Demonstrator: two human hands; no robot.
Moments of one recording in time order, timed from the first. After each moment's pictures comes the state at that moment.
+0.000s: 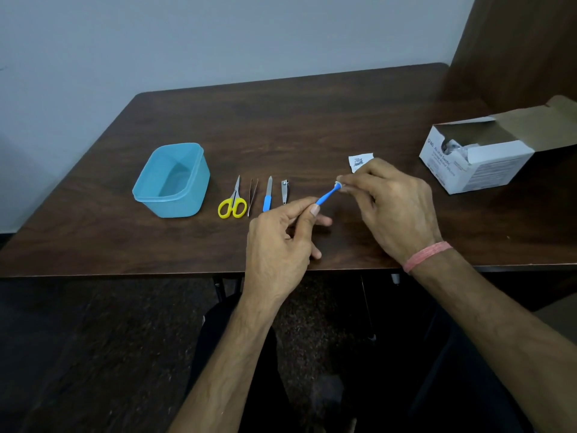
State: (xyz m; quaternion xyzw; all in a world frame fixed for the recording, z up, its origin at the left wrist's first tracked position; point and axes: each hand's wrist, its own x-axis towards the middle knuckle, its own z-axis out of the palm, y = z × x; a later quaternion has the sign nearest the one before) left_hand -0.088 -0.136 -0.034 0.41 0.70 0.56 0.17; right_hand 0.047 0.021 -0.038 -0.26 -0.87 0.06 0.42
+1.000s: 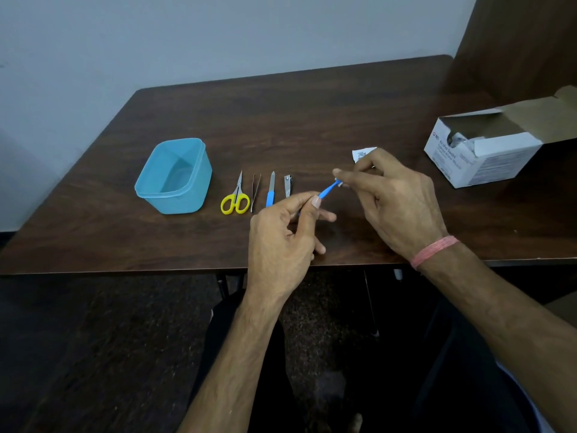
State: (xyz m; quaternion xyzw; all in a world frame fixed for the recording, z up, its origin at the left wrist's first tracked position) left_hand -0.088 -0.137 -0.036 0.40 0.69 0.58 0.19; right_hand 0.050 0.018 -0.034 -0.22 -0.88 0.05 0.41
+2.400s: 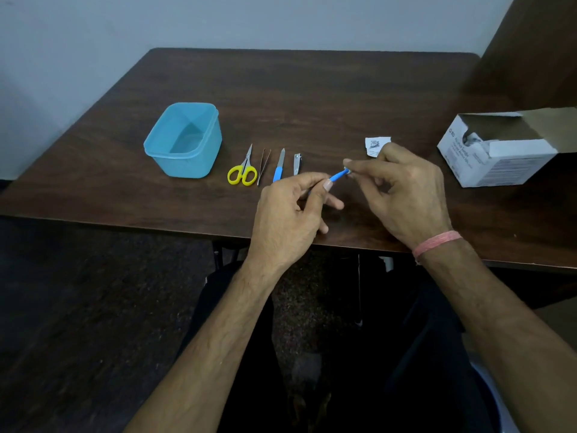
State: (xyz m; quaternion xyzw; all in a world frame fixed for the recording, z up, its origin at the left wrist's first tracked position) left_hand -0.089 -0.135 -0.035 0.41 0.71 0.54 0.19; right_hand 0.049 0.021 -0.034 -0.22 -0.89 0.09 0.40
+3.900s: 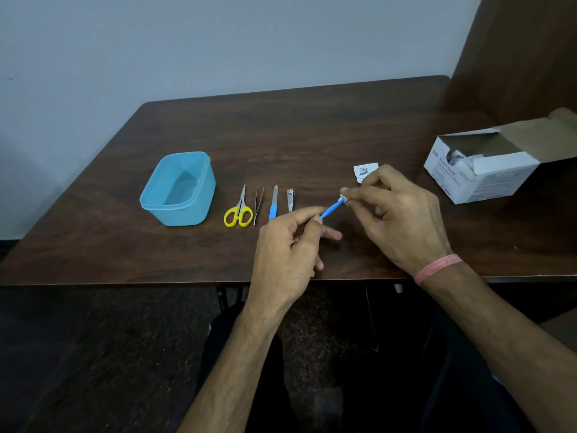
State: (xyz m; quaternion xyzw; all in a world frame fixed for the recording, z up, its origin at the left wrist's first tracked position) left_hand -0.091 -0.133 -0.029 0.39 0.69 0.56 0.25; right_hand 0.050 0.018 -0.036 -0.26 -0.86 0.08 0.43
